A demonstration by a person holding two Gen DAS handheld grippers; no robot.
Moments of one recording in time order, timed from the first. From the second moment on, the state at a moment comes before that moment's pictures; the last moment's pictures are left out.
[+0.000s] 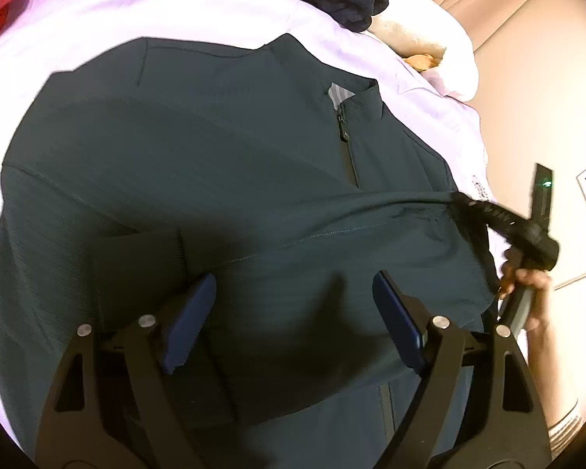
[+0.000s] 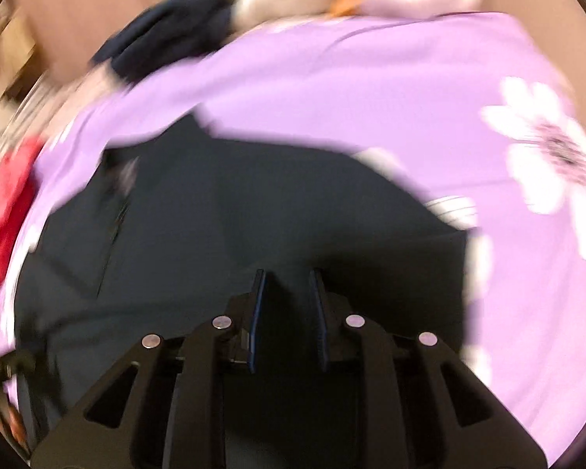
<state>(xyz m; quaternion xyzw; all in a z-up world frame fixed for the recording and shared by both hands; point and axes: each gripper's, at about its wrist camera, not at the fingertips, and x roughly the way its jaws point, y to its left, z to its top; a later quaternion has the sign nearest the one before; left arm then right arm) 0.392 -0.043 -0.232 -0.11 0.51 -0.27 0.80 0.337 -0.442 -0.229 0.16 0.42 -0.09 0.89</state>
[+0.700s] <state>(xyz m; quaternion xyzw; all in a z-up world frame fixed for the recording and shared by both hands) 0.348 -0.080 -0.226 0.08 0.47 -0.22 0.85 0.220 -0.353 -0.229 -0.03 0.42 0.01 0.91</state>
